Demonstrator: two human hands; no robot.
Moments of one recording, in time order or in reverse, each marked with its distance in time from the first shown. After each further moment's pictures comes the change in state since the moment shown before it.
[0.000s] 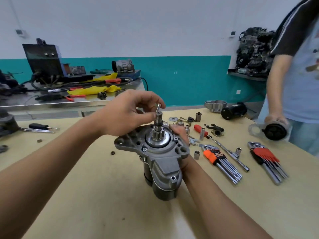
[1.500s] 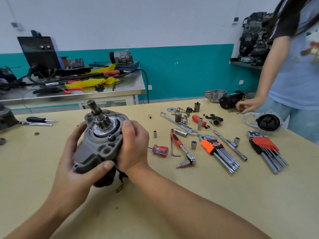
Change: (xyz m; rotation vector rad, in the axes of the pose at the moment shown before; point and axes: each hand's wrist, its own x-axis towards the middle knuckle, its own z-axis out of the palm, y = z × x) left_hand -0.151 -0.071 0.073 -0.517 0.543 -0.217; right_hand 0.011 0.050 0.089 -0.308 0.232 -0.369
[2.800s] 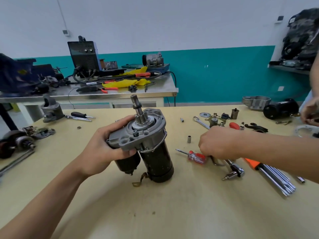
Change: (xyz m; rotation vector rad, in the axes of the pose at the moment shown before) left_hand 0.050 0.017 -0.042 0.079 -0.205 -0.017; right_hand 0.097 -0.029 -0.120 -2.142 -1.539 -0.581
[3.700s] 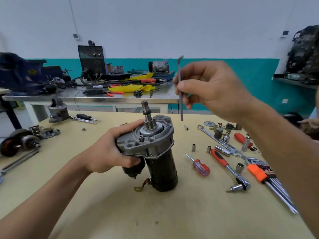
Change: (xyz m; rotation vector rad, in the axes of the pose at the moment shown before) left_hand 0.013 0.004 -0.013 0.105 -0.176 -0.097; right_hand -0.034 0.018 -0.128 1.637 1.170 -0.065
